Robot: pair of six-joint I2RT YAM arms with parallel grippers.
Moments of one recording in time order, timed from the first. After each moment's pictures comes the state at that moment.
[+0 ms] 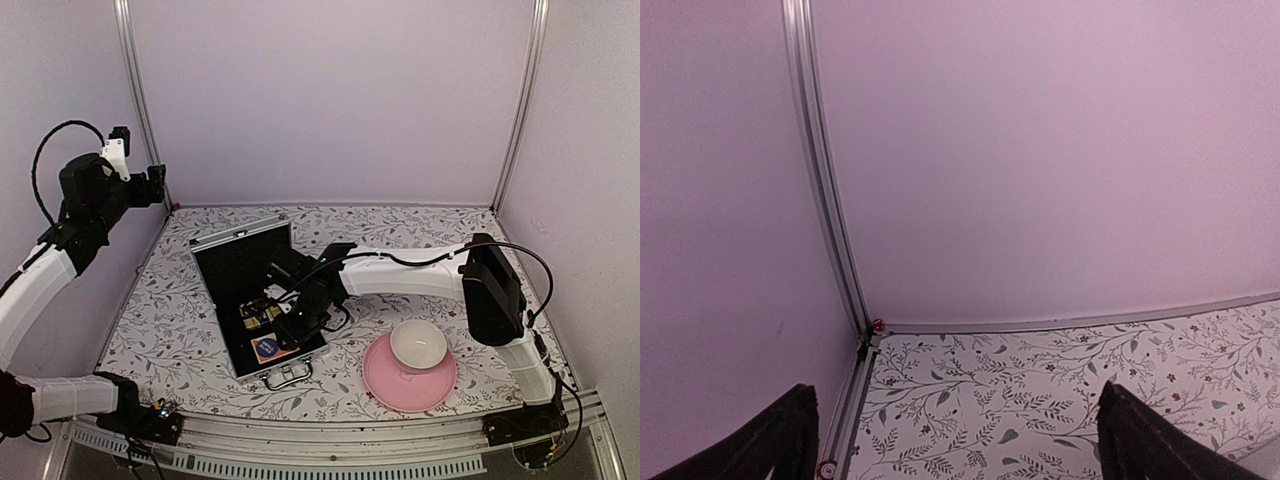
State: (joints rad) left arm -0.15 1.02 0.97 -0.02 -0.20 0.03; right arm 1.13 2.31 1.94 -0.82 -0.14 0.29
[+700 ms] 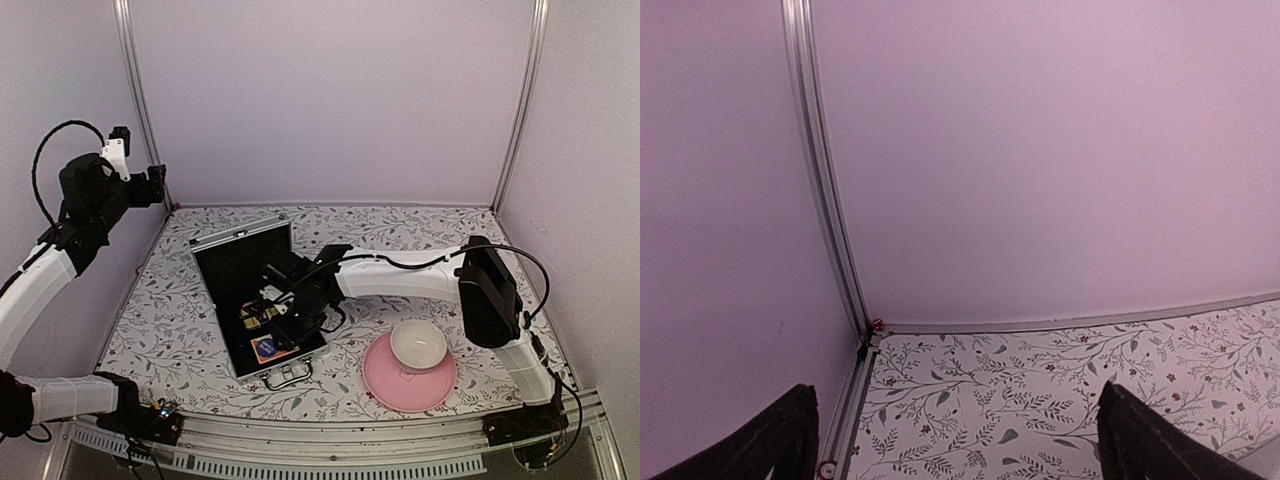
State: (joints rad) left arm -0.15 1.02 0.97 -0.02 -0.20 0.03; right arm 1.14 2.34 1.97 -0.82 -0.13 0.28
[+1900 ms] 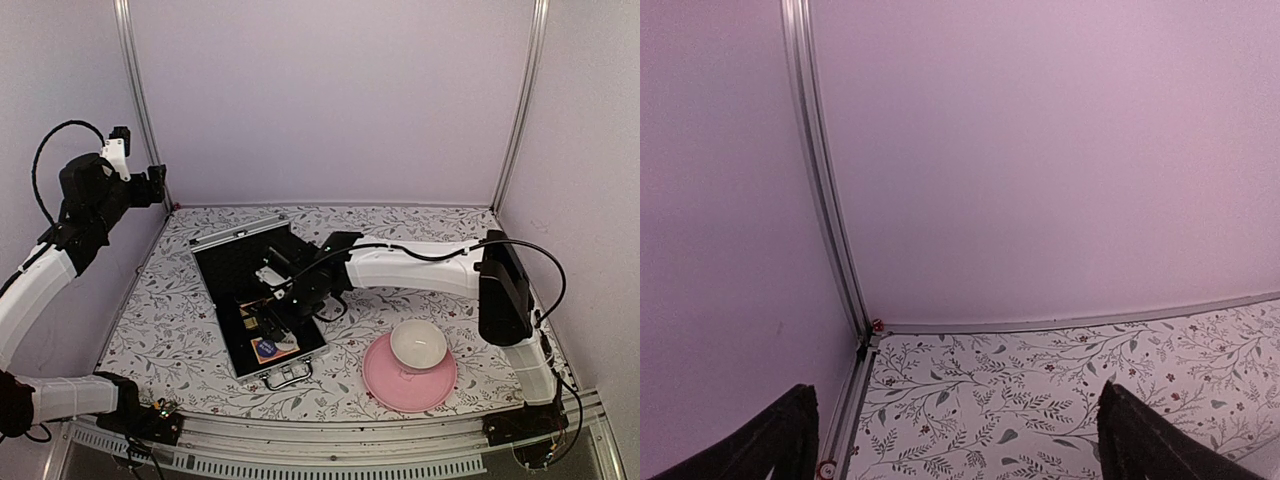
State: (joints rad) left arm -0.15 1.02 0.97 -0.02 -0.20 0.03; right arm 1.13 2.27 1.97 -0.77 -0.10 0.28
